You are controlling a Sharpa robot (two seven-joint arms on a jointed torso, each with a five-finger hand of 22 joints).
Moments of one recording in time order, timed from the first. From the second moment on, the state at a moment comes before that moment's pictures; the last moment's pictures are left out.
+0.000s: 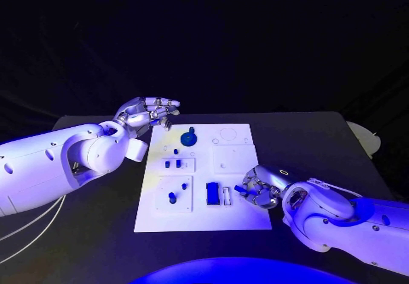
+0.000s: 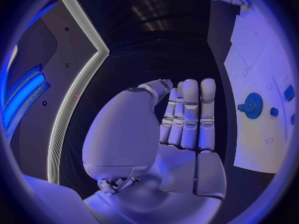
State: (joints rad) left arm 1.21 -0.92 -0.03 1.54 -0.05 -0.17 0.30; left_hand 1.44 -0.21 0.52 0.14 0.29 0.90 0.18 0.27 0.32 1.04 0.10 0.43 0.27 1.15 0.03 1.06 0.51 0.17 0.97 0.12 0.96 0.87; right arm 1.01 -0.98 -0.15 1.92 -1.52 -0.43 -0.56; right_hand 1.38 -0.17 0.48 0.32 0.28 0.99 0.07 0.34 0.68 1.43 -0.01 1.25 1.31 1.46 -0.07 1.52 1.31 0.01 1.47 0.04 1.57 1.31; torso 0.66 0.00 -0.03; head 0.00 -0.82
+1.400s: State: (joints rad) left arm 1.21 -0.92 -0.03 1.55 -0.05 -0.17 0.29; left_hand 1.44 -0.21 0.52 0.14 0.29 0.90 0.18 0.27 0.32 1.04 0.10 0.43 0.27 1.15 0.03 1.06 0.51 0.17 0.97 0.12 0.96 0.87; right arm 1.01 -0.89 -0.15 1.87 -1.30 -0.43 -0.56; right_hand 1.07 -0.18 0.46 0.29 0.36 1.03 0.05 0.39 0.72 1.44 -0.01 1.28 1.31 1.46 -0.07 1.52 1.31 0.01 1.47 0.04 1.57 1.31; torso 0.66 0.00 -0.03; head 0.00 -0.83
